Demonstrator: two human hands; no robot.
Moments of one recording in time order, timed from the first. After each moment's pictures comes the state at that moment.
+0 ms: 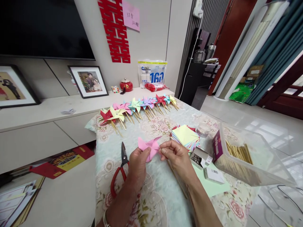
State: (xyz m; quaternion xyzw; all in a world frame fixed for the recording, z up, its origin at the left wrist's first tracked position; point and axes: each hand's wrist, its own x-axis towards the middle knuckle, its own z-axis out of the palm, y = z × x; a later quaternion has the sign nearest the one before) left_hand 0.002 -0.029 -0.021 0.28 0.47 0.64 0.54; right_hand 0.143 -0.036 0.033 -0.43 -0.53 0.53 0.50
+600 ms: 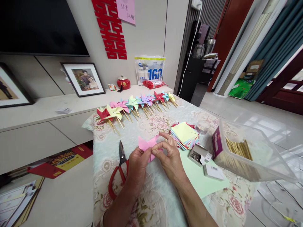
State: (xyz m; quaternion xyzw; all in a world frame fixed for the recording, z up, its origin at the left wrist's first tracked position) left_hand 0.009 -0.036 -0.013 0.31 0.45 0.62 0.56; right_hand 0.126 -0.035 0.014 -0.48 -0.64 0.33 0.50
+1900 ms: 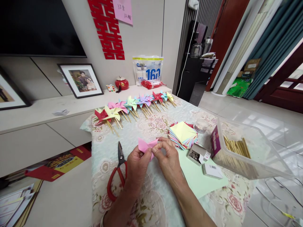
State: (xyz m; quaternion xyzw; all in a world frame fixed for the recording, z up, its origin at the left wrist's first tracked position) left_hand 0.006 -0.044 -0.003 0.43 0.58 0.57 0.40; right_hand 0.123 -0.036 0.009 -0.50 -0.60 0.34 0.52
